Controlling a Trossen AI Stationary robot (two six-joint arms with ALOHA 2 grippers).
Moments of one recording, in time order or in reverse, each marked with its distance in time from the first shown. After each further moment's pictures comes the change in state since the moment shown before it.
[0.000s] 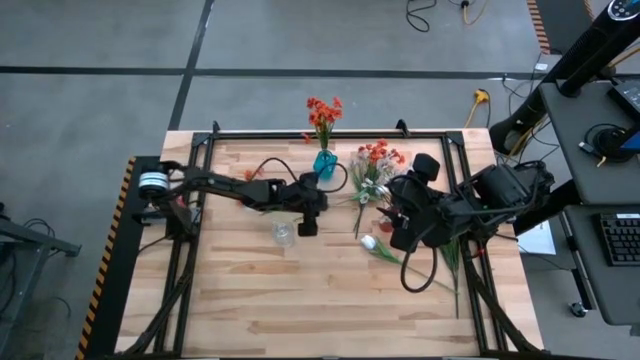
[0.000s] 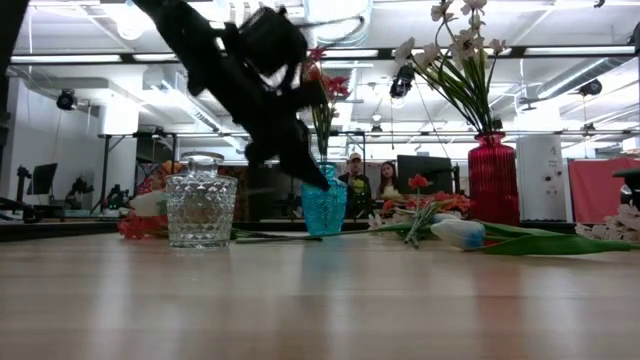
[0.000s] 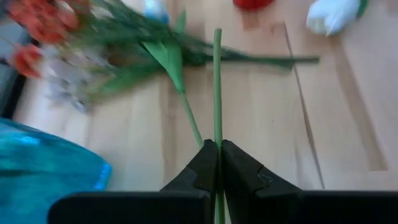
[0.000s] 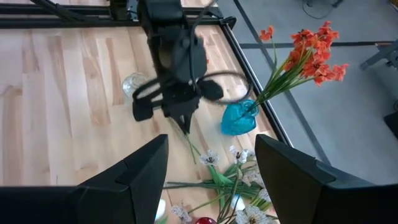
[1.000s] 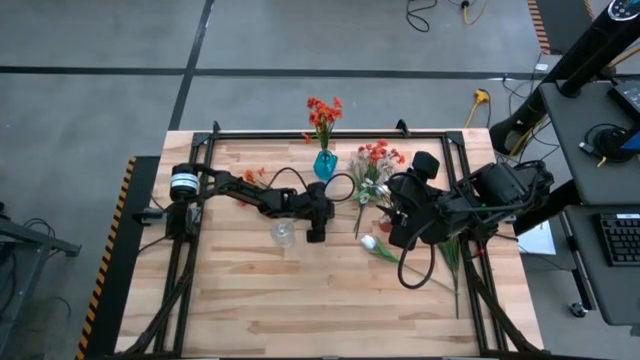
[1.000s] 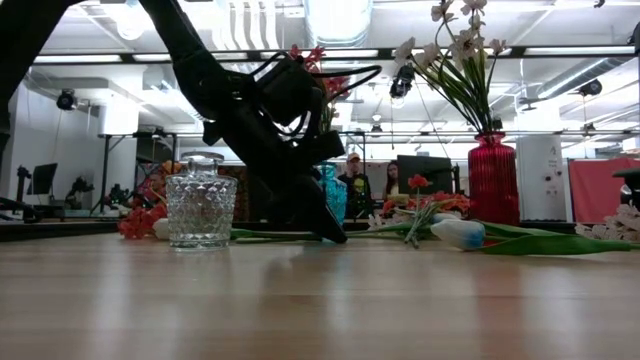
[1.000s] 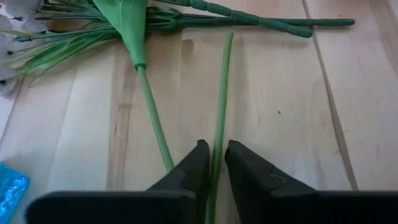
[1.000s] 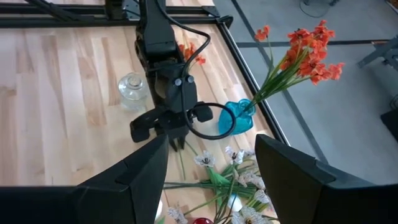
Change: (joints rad) left arm 0.004 0.259 0.005 0.205 0.021 -0.050; right arm -0.018 0.000 0.000 0.000 -0.001 -0.007
